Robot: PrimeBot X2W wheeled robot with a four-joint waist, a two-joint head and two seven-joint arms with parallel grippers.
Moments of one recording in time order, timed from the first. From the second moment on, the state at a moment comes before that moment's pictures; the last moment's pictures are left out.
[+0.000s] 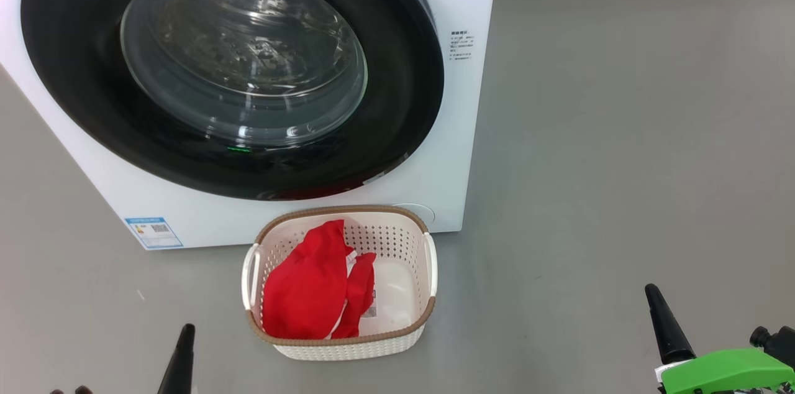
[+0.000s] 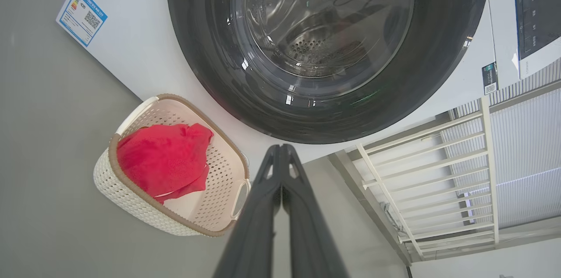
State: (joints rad) left arm 0.03 0.07 0.06 0.25 -1.13 -0.12 -0.03; right arm 0.04 -0.04 -0.07 0.30 1.13 0.13 -0.04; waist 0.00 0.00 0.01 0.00
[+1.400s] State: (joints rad) left arm -0.06 0.05 0.08 0.26 -1.55 -0.12 0.10; right arm -0.05 -0.05 -0.11 0.28 1.57 0.13 0.08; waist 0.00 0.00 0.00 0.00
